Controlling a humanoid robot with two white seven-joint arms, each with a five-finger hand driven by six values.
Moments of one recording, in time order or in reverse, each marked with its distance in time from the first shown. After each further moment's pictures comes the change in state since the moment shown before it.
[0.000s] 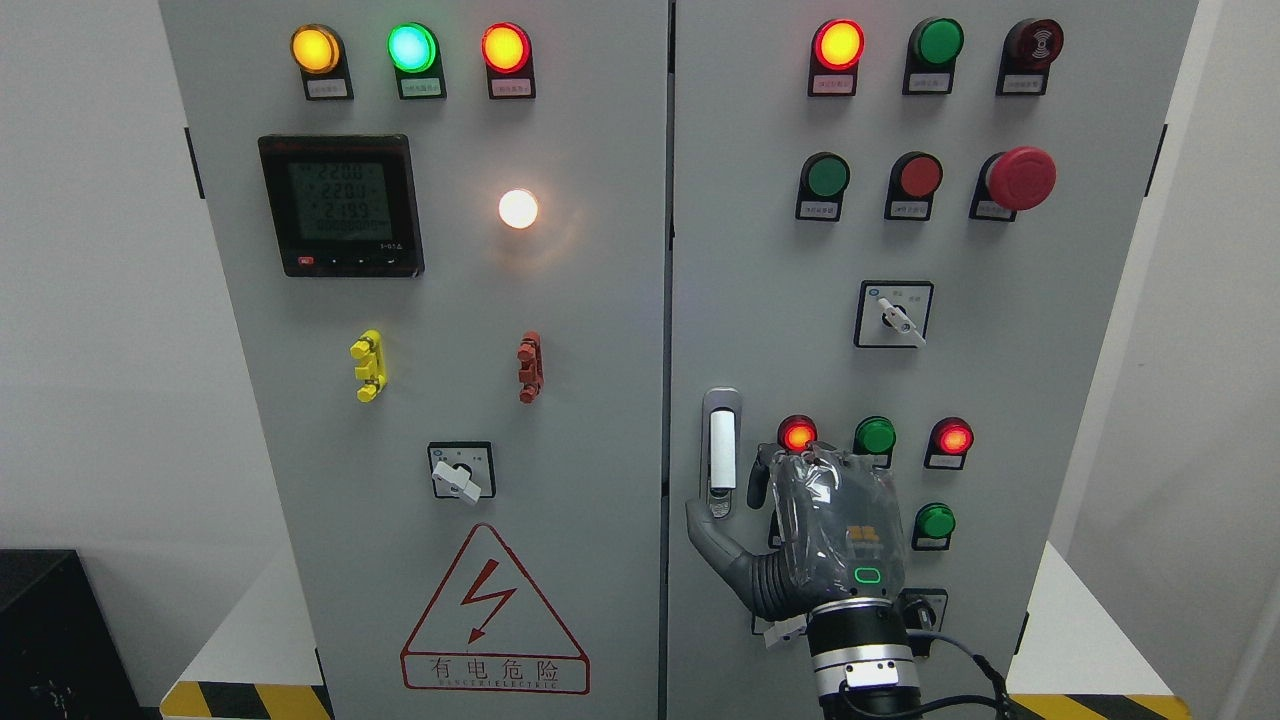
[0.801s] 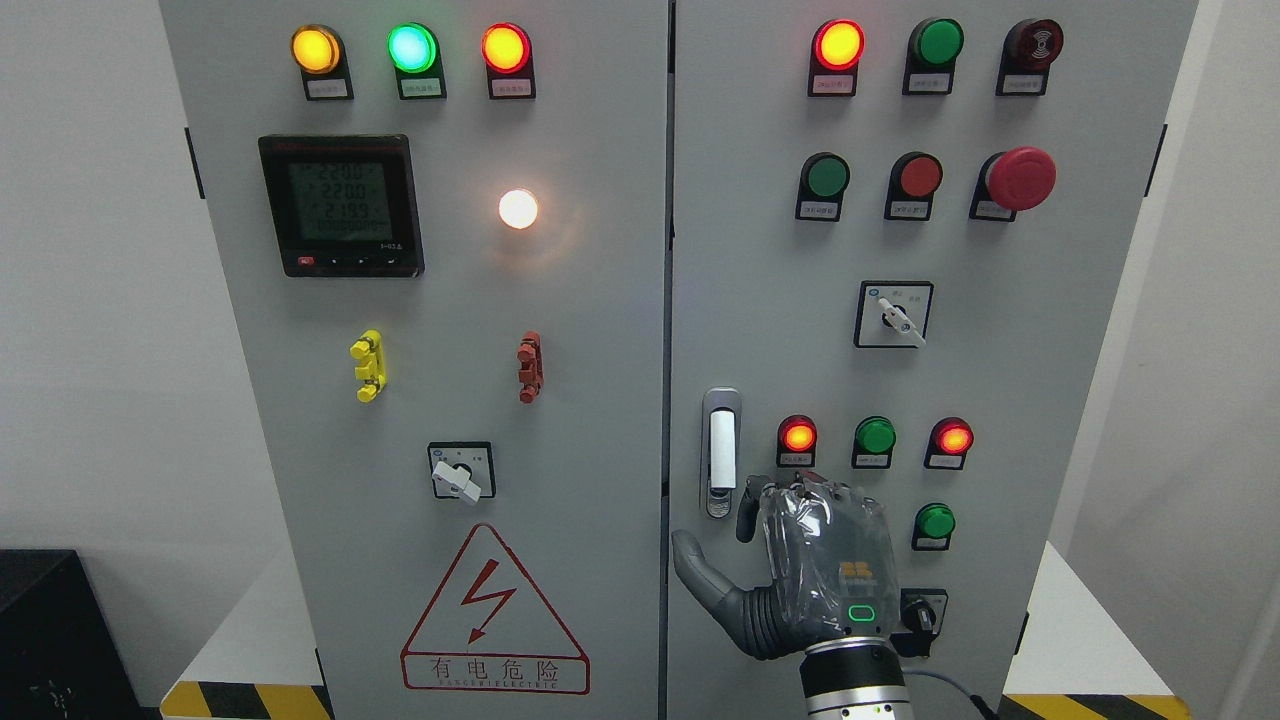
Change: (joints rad) left arm 0.000 0.000 0.000 0.000 0.000 0.003 0.000; right arm 0.059 0.000 0.029 -0.056 -0.002 -0.002 -0.001
